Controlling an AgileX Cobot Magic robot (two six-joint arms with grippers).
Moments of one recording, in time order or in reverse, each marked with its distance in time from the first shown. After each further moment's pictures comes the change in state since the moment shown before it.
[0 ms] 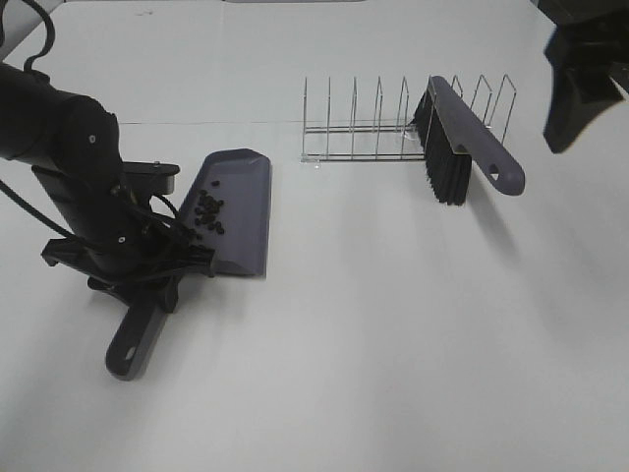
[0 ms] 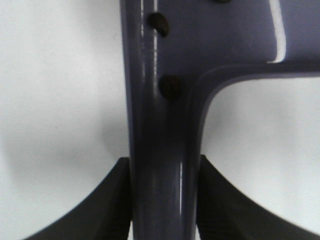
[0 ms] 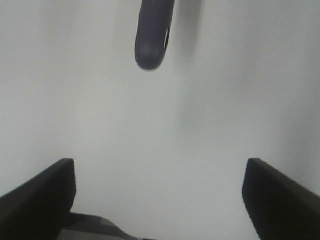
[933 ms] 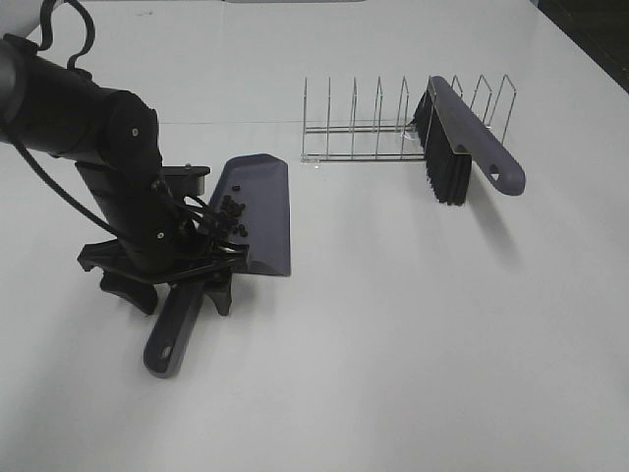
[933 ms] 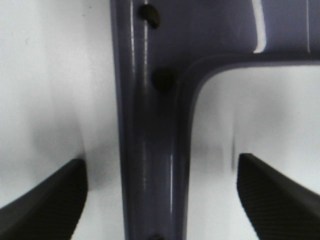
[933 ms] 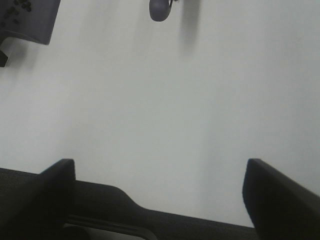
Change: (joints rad) left arm -0.046 0.068 -0.104 -0.081 0.088 -0.022; right arm 0.000 -0.705 0.359 0.033 0.005 0.011
